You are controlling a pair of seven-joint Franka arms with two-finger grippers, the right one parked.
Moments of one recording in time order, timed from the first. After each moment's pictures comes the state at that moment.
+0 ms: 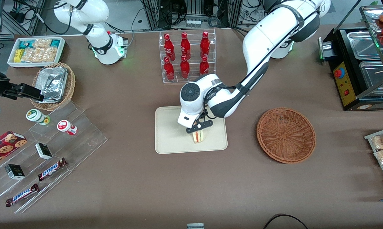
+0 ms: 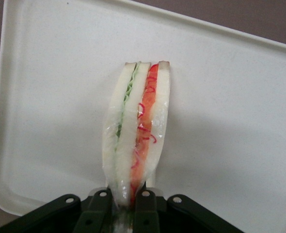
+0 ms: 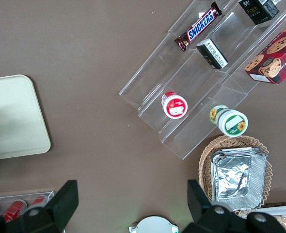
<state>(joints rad) -0.43 0.83 -0.51 -1.42 0.39 2.09 -1.33</state>
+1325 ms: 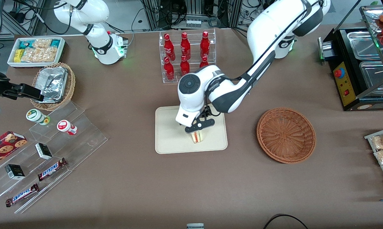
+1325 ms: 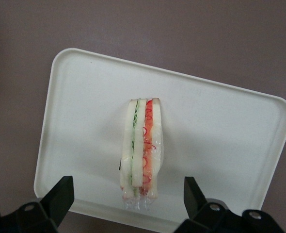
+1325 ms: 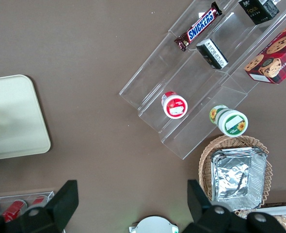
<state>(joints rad) -0.43 0.73 -0.51 -1.31 0.38 1.94 -1.25</state>
